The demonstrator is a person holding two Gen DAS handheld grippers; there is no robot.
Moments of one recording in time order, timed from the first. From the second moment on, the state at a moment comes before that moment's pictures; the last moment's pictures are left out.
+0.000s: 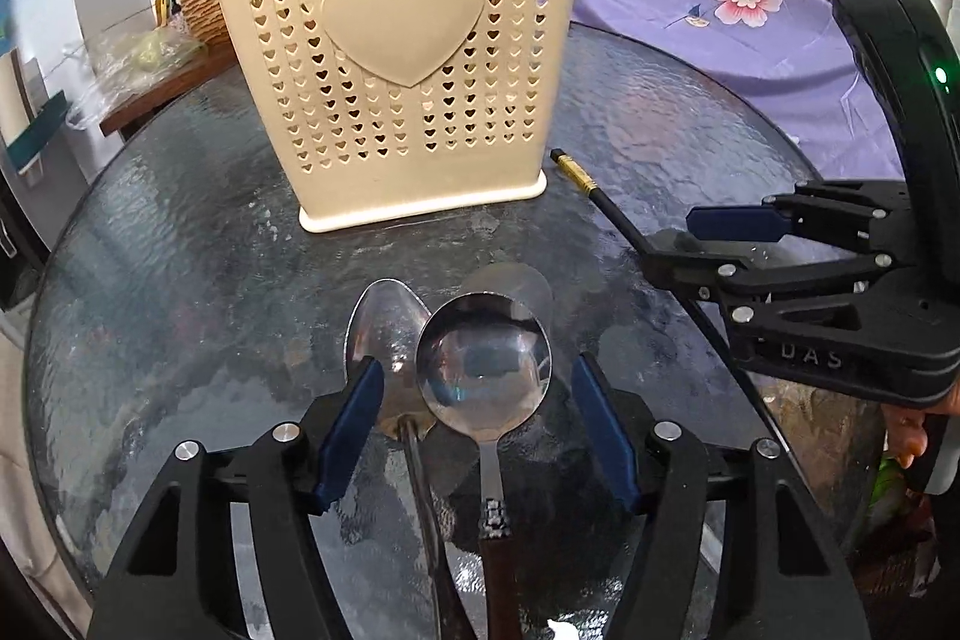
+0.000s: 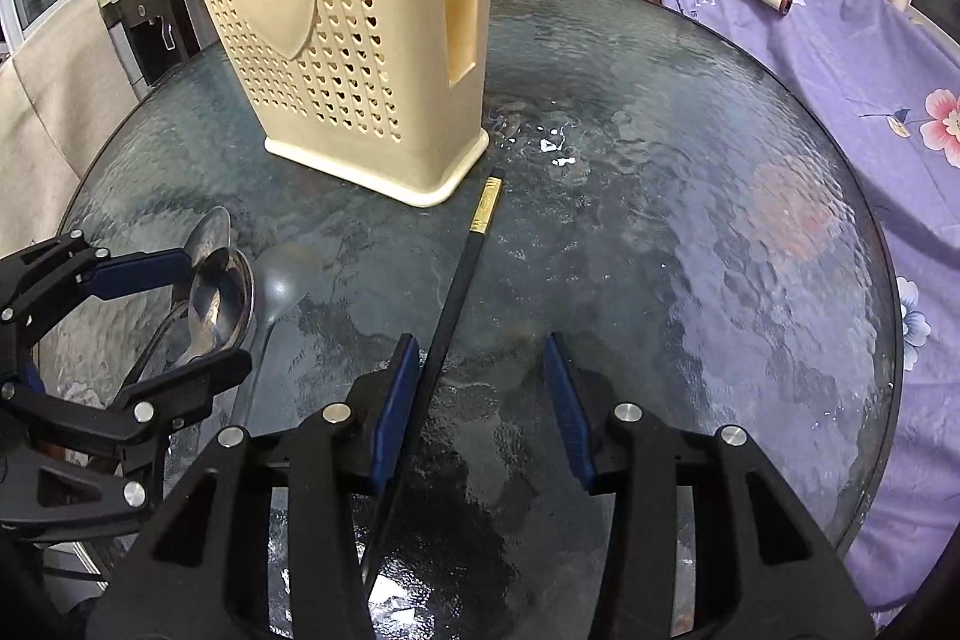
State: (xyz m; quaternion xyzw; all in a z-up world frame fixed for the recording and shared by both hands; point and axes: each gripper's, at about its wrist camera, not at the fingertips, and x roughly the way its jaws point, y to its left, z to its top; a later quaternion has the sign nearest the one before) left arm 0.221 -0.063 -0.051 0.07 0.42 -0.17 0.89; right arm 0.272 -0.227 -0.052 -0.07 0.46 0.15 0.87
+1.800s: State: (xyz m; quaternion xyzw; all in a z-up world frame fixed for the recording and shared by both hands) left arm 0.208 -0.035 0.026 -0.01 0.35 -0.16 0.92; right arm 0.285 -0.233 -0.011 0.01 0.41 0.17 0.90
